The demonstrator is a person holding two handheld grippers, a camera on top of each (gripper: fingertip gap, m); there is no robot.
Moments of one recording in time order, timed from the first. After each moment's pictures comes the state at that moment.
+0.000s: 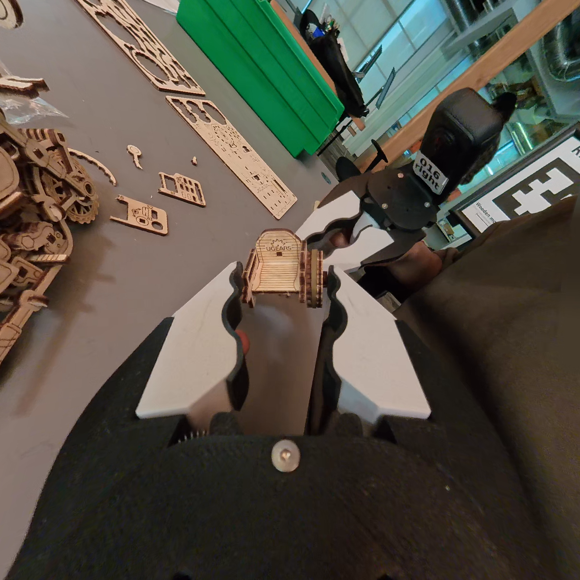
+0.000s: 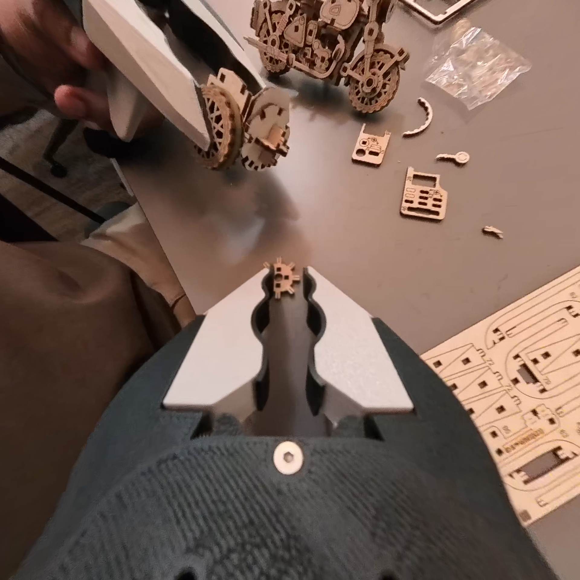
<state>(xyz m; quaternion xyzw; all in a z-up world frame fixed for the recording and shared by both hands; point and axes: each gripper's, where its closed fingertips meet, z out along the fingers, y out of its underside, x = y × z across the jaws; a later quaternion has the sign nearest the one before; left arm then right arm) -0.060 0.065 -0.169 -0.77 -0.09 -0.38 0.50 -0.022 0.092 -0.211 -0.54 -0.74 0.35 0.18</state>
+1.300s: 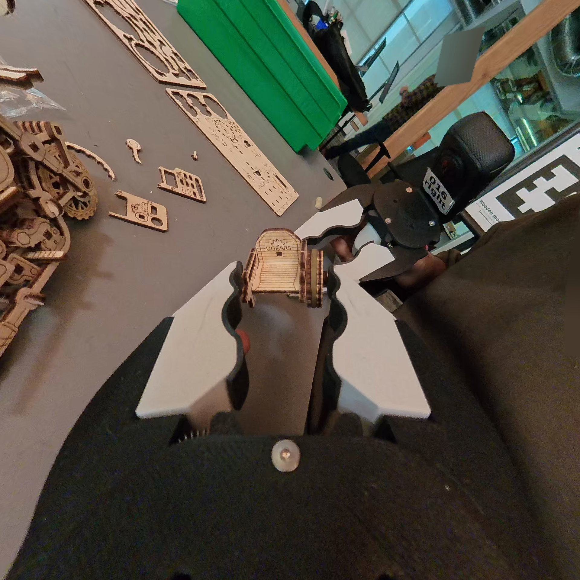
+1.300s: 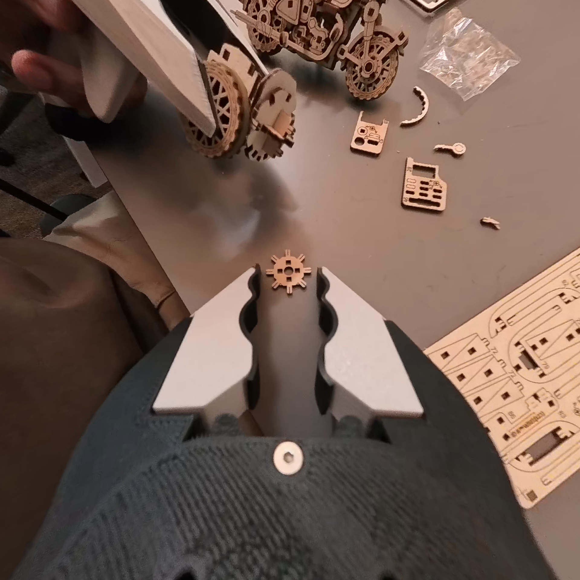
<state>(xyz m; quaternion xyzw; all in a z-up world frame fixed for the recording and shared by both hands) -0.059 0.065 -0.172 -0.78 -0.09 -0.38 0.49 -0.021 0.091 -0.221 -0.54 -0.75 0.31 0.22</state>
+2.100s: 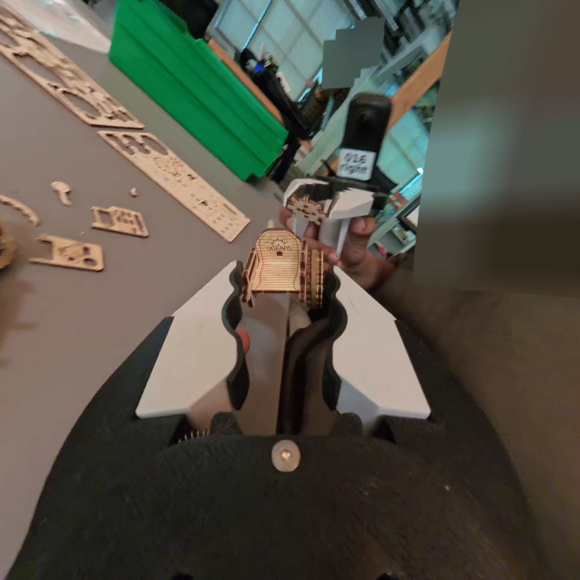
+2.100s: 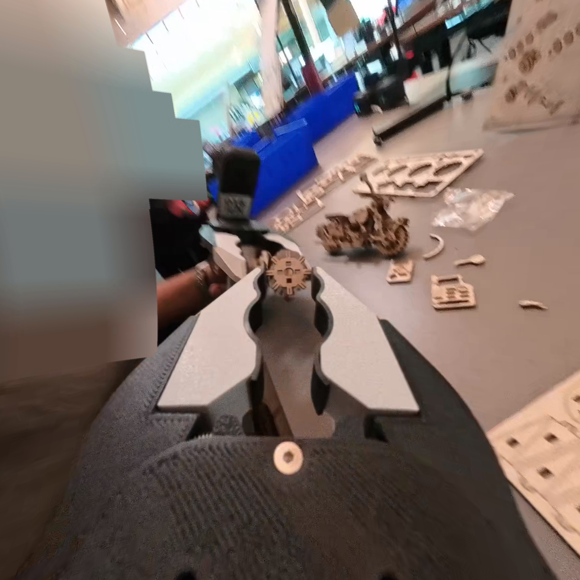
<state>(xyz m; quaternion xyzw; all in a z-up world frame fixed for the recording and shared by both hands) -0.040 0.062 -0.138 -0.72 -0.04 -0.43 0.54 -0.034 0.092 -0.110 -0.51 -0.52 0.66 0.15</state>
